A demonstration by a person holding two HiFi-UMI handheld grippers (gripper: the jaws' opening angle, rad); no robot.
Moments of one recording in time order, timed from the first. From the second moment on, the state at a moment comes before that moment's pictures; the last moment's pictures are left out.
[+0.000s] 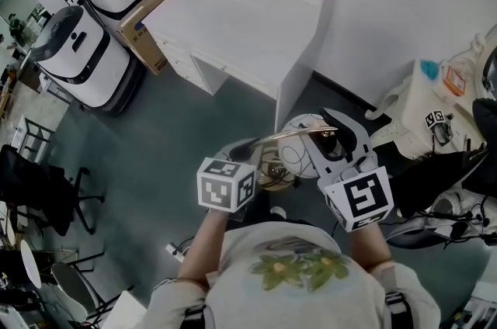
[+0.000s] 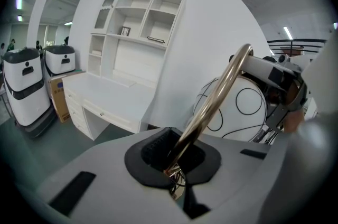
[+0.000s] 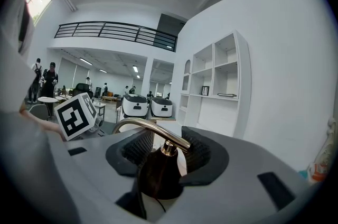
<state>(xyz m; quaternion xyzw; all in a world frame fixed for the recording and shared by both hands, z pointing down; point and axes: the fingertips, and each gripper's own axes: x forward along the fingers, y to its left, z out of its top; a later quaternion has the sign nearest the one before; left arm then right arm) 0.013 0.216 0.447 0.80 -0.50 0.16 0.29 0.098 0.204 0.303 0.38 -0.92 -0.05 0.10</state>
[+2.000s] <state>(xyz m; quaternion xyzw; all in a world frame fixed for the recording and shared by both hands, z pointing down) -0.072 0.011 0.450 0.84 -0.43 0.16 0.29 0.002 0.013 0.297 0.44 -0.89 -0.06 0.13</state>
